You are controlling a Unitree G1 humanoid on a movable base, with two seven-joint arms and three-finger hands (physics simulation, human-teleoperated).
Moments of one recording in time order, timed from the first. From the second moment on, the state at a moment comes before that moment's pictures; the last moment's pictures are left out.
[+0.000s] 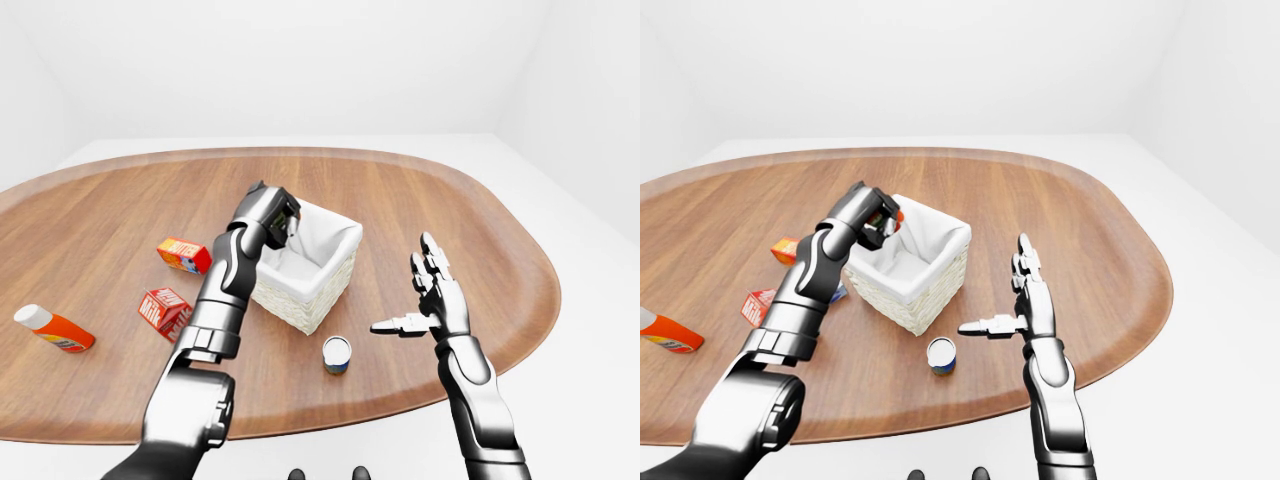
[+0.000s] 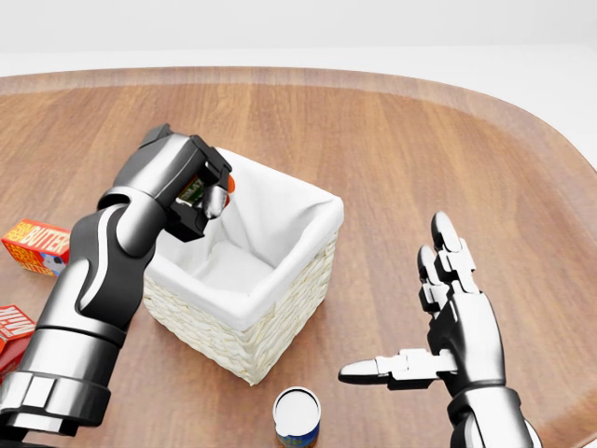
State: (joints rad) left arm -0.83 0.17 -0.02 0.58 0.85 0.07 -0.23; right arm 0.02 -0.02 -0.05 -0.17 0.06 0.09 0.07
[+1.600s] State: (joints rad) left arm -1.01 0.13 -0.06 1.12 0.87 -0.08 -0.02; right arm 0.02 -0.02 -0.05 -0.16 0.07 0.09 0.08
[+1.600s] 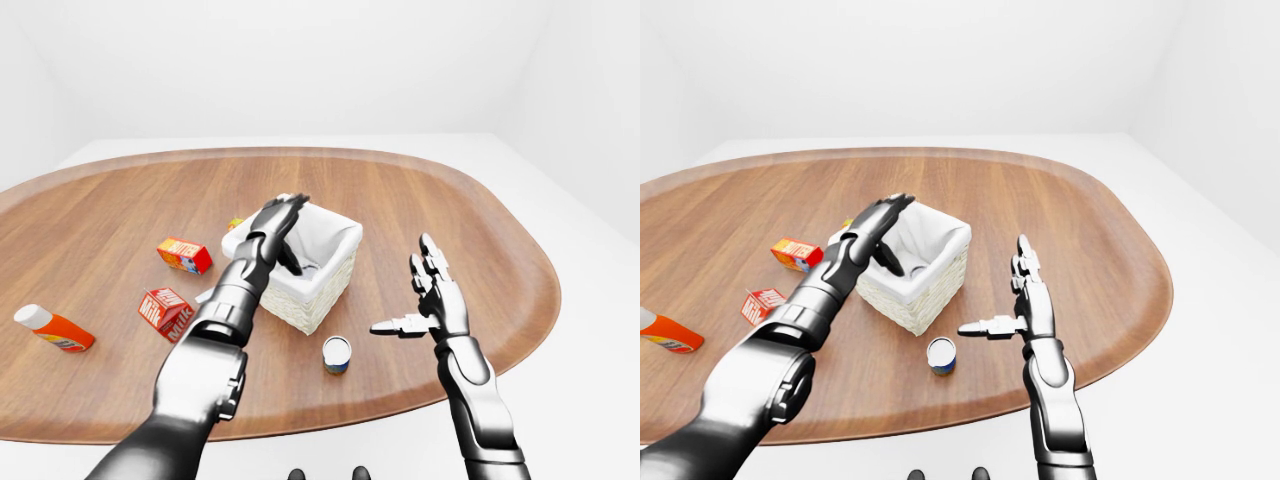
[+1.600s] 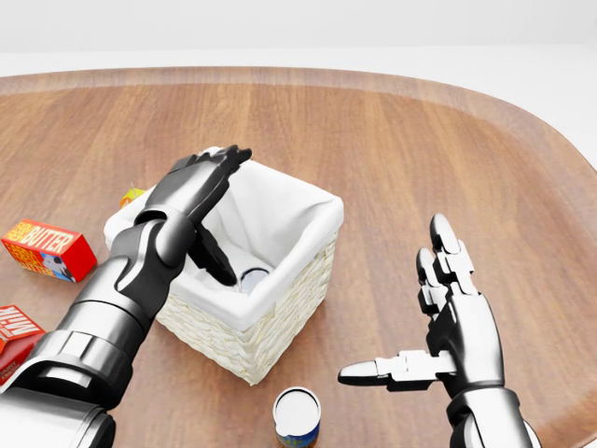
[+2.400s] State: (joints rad) left arm -0.99 0.14 -0.05 1.00 0.86 -0.04 -0.05; right arm 0.03 -0.02 -0.04 -0.16 0.06 0.09 0.08
